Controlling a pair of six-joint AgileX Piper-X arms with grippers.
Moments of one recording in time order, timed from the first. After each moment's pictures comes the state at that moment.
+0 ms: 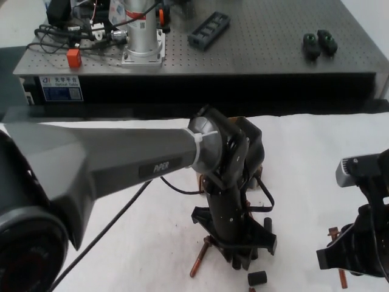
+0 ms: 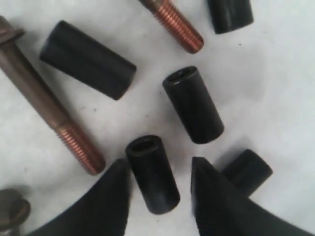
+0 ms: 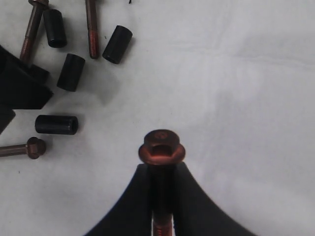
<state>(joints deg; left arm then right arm) -47.0 121.0 -88.9 52.5 14.8 -16.1 7.5 54.2 -32.9 45.2 0.8 1.9</state>
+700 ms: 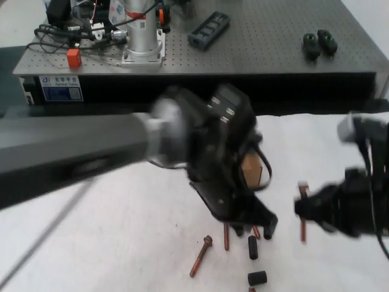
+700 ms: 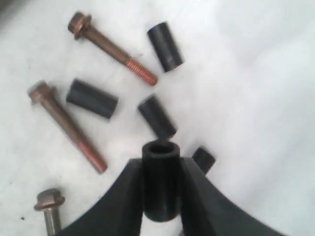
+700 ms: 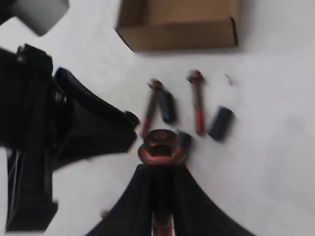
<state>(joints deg) -46.9 101.1 -73.8 34.6 13.4 -9.7 8.1 53.1 -32.9 26.7 -17.5 10.0</state>
